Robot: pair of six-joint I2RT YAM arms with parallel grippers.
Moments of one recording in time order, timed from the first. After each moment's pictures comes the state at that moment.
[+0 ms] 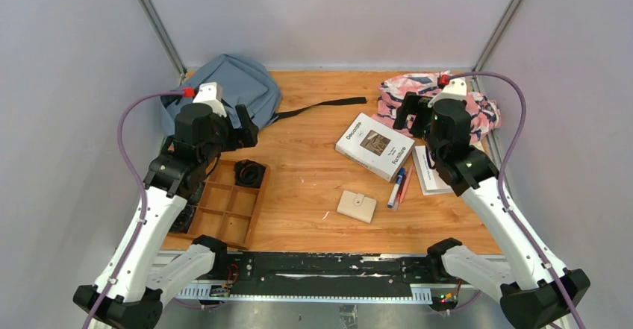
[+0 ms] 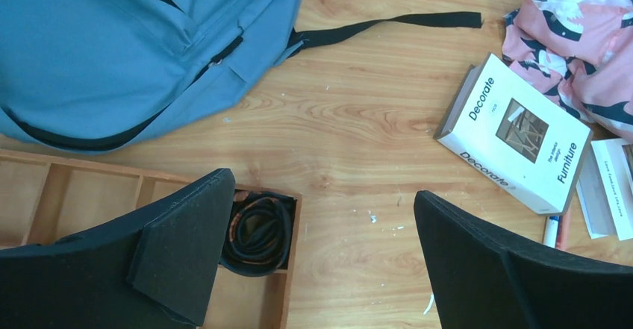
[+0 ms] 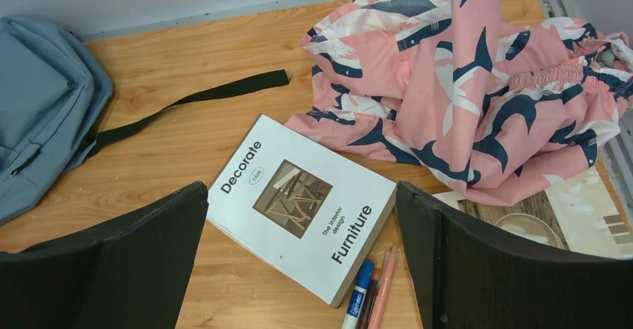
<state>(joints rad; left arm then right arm) -0.32 0.90 1.10 -0.64 -0.13 -0.35 0.41 0.96 1.03 -0.35 0.37 0.28</state>
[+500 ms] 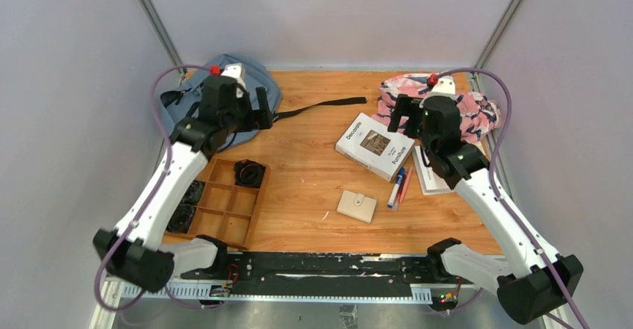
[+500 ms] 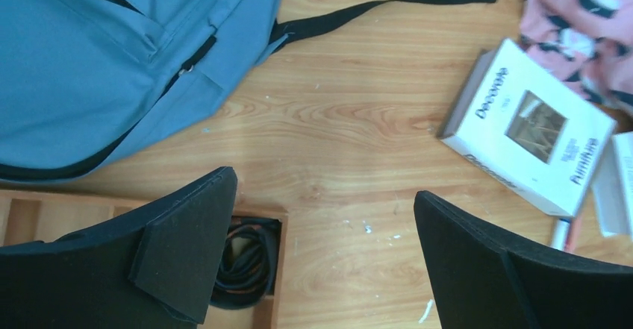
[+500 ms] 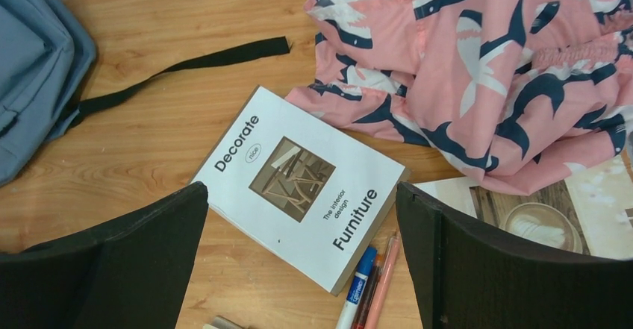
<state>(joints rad) -0.33 1.13 1.23 -0.64 -0.09 -0.35 0.41 1.01 1.03 -0.37 0.35 0.28</state>
